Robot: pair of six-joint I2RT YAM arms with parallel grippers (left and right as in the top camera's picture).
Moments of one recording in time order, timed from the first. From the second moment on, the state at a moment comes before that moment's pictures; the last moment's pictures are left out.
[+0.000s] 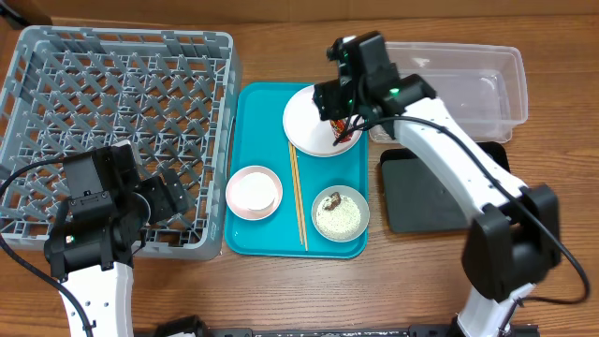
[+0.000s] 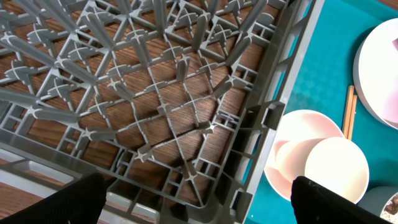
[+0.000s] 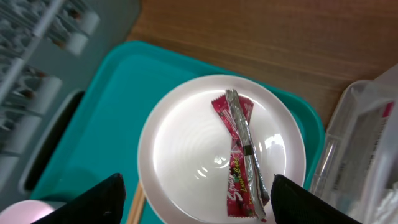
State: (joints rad) left arm 0.25 1.03 1.03 -1.02 0.07 -0.16; right arm 0.45 1.93 1.62 -0.60 -0.09 0.17
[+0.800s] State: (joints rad) left arm 0.25 1.03 1.03 -1.03 0.07 -0.16; right arm 0.43 2.13 1.65 -0.72 -0.04 0.21
